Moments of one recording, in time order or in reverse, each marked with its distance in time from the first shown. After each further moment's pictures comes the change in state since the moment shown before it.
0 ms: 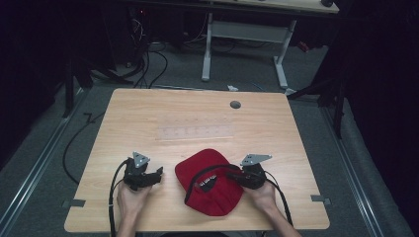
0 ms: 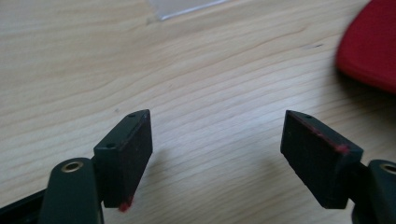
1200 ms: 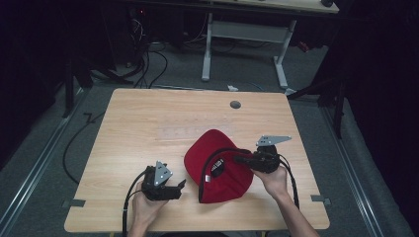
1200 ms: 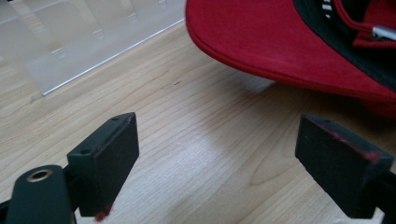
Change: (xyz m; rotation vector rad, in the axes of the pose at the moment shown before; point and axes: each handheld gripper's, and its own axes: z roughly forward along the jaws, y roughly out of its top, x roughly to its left) left arm -0.066 -0.023 -0.026 0.002 -0.266 0.144; right arm -0.018 0.049 -0.053 -0.109 0.081 0.067
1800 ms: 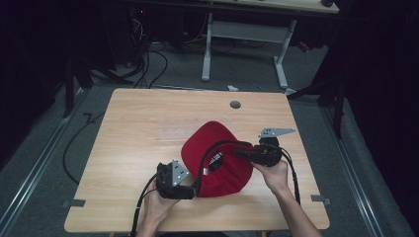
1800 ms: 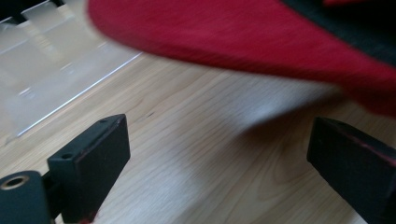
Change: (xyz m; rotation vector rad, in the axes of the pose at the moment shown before) left arm -0.032 -0.004 0.023 -0.005 -0.016 0.085; right arm 0.005 0.024 -0.009 -0.036 0.026 0.045
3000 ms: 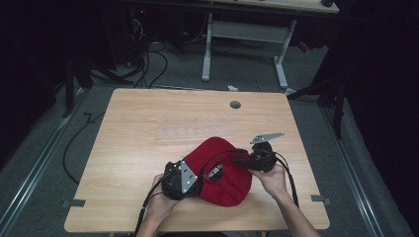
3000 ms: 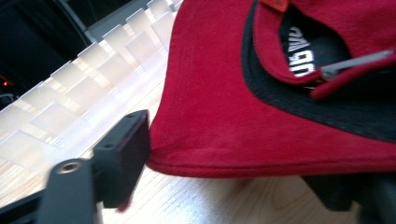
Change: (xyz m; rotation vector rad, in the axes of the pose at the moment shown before) left arm -0.020 0.005 -0.002 -0.069 -0.017 0.171; right arm -0.004 -0.018 0.019 0.166 -0.033 0.021
